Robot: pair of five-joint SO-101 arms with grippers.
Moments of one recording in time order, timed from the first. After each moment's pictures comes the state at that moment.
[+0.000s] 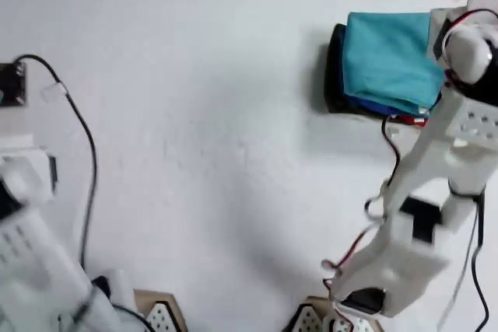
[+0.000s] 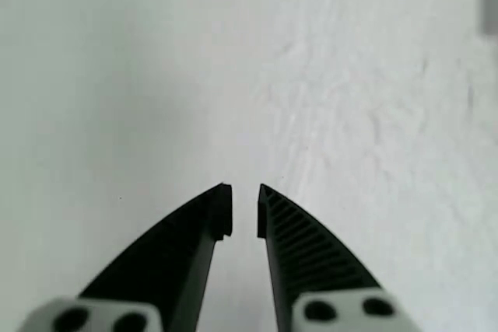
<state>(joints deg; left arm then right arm) -38.4 -51.7 28.3 85.4 -22.1 14.0 9.9 -66.7 100.2 19.9</state>
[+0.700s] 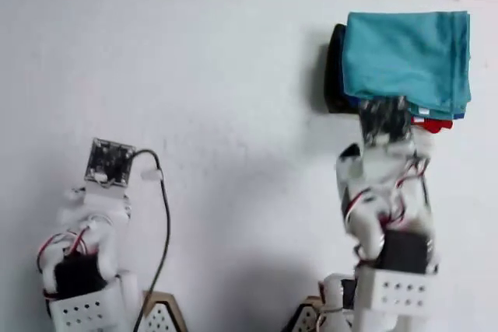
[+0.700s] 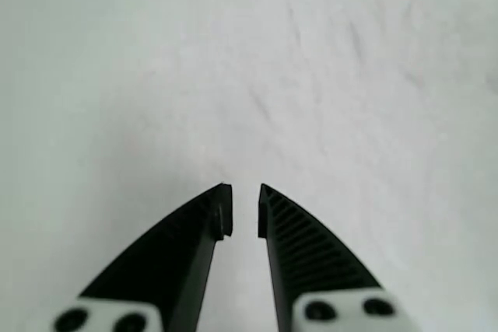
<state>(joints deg) -21.9 -95.4 82.4 70.3 -23.2 2.1 -74.9 58.9 62.9 17.4</state>
